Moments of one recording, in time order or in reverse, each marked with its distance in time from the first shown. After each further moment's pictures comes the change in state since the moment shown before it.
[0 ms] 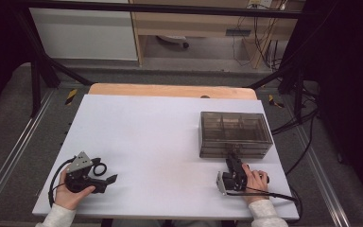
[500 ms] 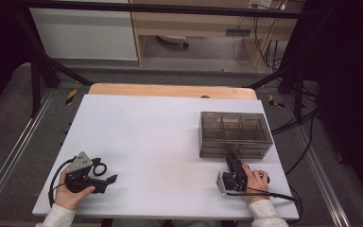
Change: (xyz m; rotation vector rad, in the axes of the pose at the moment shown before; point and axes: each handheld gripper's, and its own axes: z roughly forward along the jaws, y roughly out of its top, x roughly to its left) left arm 0.000 0.000 0.000 0.001 0.001 0.002; right arm -0.002 0.000 -0.002 0.000 0.001 -0.003
